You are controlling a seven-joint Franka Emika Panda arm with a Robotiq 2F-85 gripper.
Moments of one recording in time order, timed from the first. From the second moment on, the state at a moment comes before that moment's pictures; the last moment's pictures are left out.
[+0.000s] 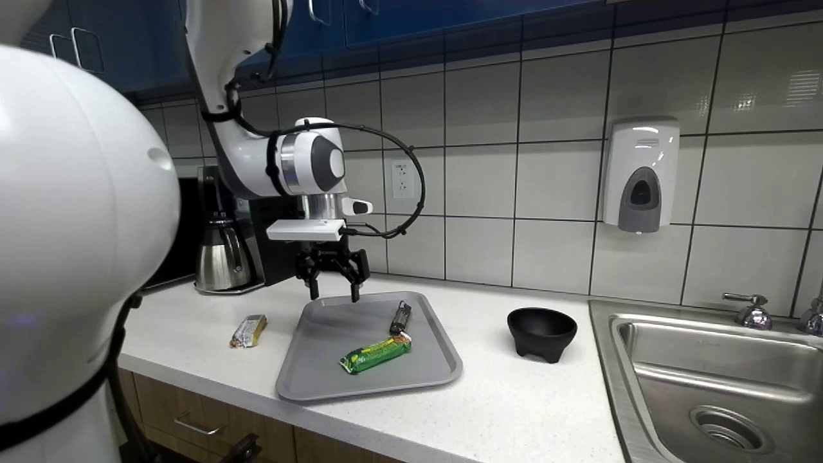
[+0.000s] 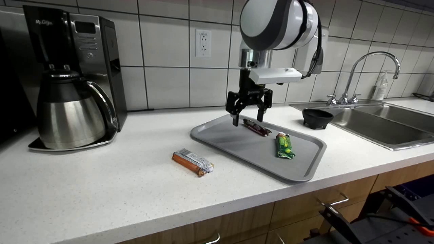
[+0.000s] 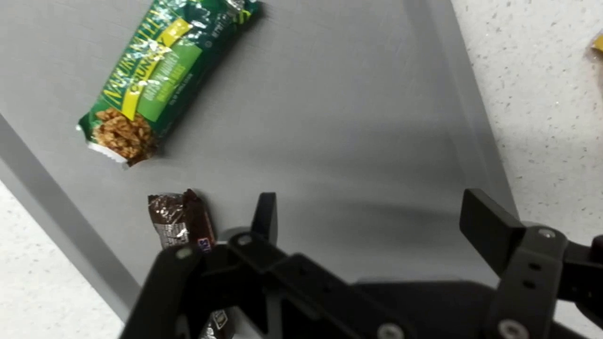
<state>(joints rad) 0.18 0.19 0.09 -2.38 -0.10 2.58 0.16</state>
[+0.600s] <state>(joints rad) 0.12 0.21 0.01 -2.38 -0.14 2.59 0.12</state>
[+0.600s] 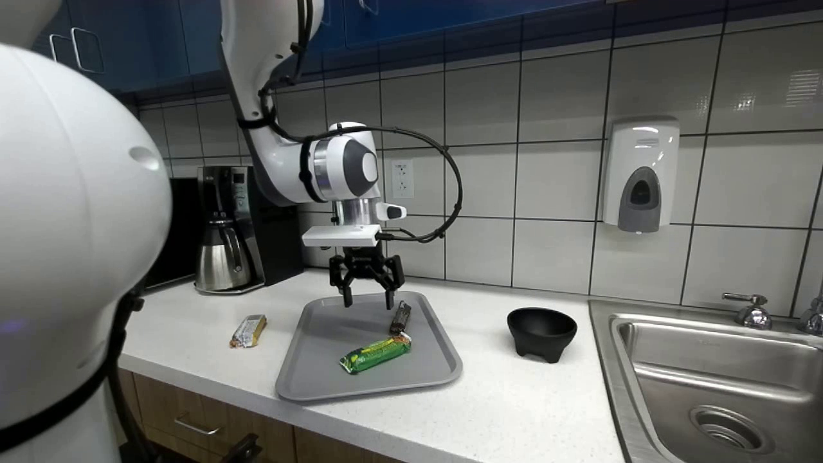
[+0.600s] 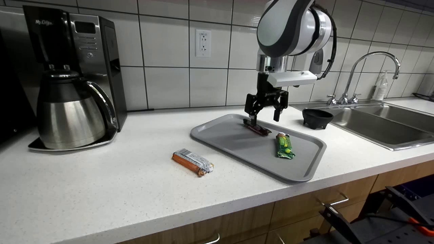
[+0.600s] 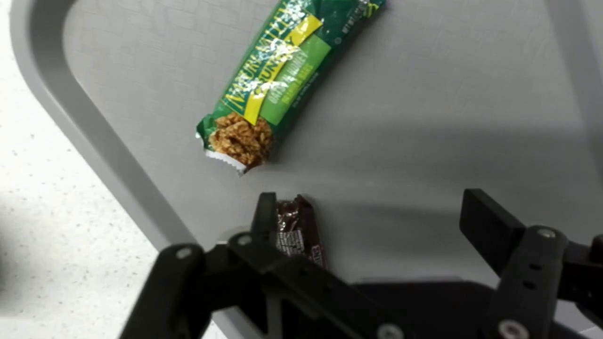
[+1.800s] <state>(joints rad) 0.11 0.44 -0.04 -2.16 -0.16 2.59 0.11</state>
